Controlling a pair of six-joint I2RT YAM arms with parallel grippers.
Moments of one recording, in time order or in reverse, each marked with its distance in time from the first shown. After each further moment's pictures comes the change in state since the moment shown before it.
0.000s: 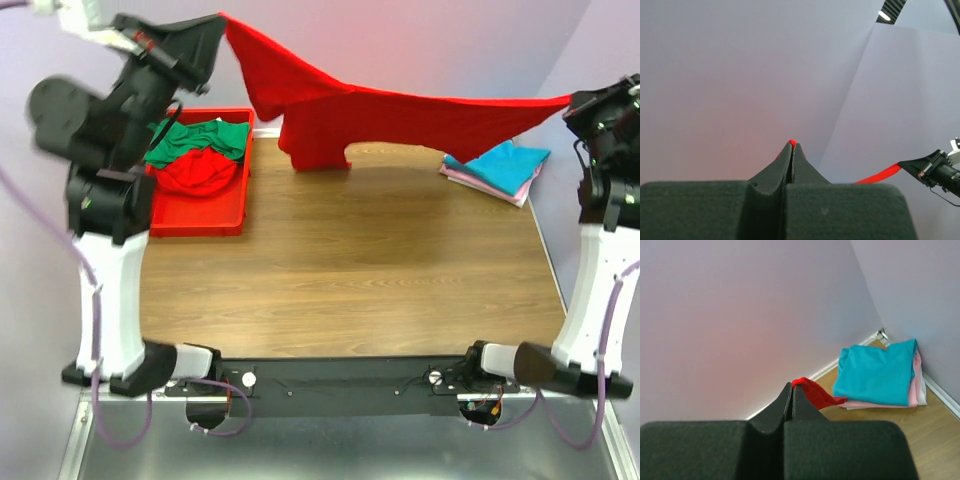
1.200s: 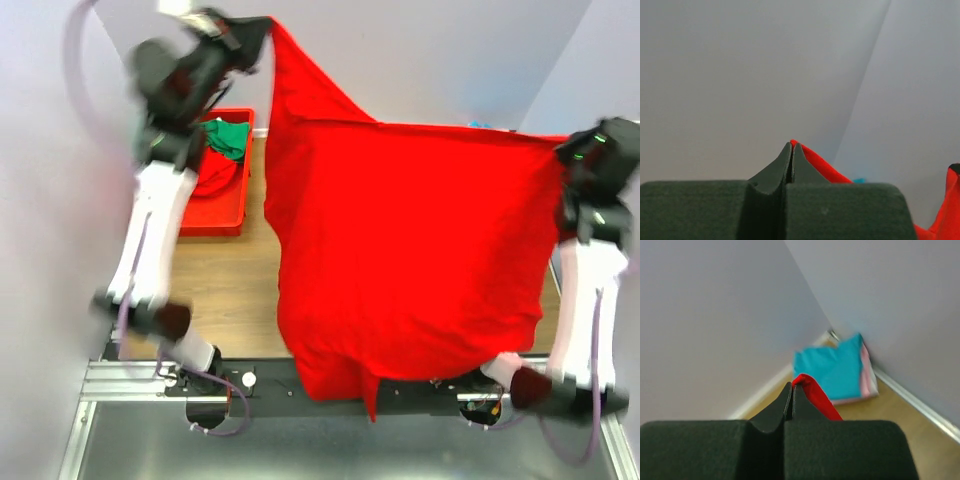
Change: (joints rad) left arm -0.008 0.093 -0.168 0.257 0.057 0.084; right arm 0.000 -0.231 -0.312 0.133 0.211 -0.050
